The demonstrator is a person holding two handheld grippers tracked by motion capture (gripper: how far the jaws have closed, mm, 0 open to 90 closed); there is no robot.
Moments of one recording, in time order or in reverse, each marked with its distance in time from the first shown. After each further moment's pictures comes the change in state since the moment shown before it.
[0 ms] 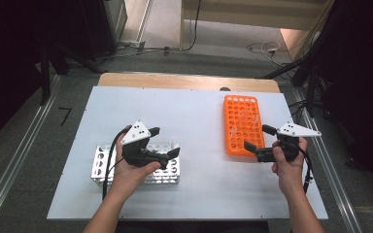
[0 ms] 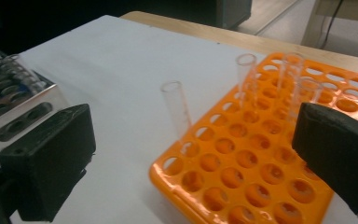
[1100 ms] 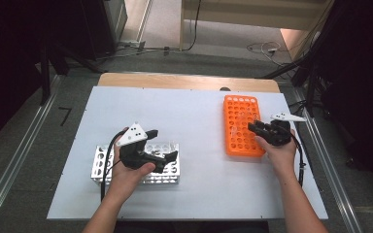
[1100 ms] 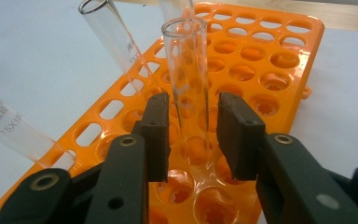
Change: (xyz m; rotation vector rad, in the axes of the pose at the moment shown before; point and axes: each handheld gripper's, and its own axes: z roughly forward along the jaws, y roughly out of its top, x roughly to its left) left arm 0.001 -0.004 -0.006 -0.002 -0.030 -0.020; right arm -0.061 -0.015 0.055 0.109 -0.164 0.129
